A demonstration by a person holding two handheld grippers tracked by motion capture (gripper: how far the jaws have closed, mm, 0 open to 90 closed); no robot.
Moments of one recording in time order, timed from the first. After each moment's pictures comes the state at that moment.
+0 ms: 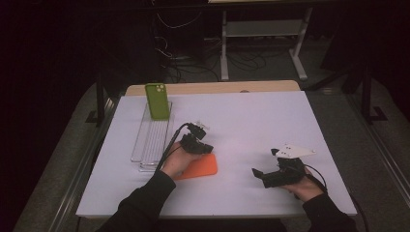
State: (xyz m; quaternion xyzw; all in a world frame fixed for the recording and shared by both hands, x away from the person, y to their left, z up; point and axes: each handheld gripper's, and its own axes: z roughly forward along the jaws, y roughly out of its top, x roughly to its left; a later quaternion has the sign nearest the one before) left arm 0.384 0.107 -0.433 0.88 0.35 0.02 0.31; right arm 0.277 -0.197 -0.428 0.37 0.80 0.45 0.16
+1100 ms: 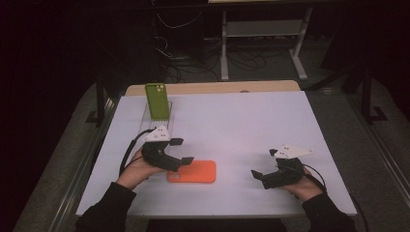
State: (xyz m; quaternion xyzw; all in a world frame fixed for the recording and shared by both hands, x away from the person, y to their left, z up) left arm 0.322 0.209 -0.380 0.84 0.24 0.07 0.48; right arm 0.278 -0.194 -0.428 0.36 0.81 0.45 0.15
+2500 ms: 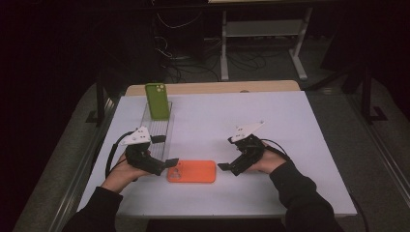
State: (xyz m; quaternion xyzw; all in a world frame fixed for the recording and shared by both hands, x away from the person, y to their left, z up) left arm 0.316 0.242 -0.378 0.82 0.25 0.09 0.51; right arm 0.336 -0.096 -0.393 0.20 0.88 0.42 0.05
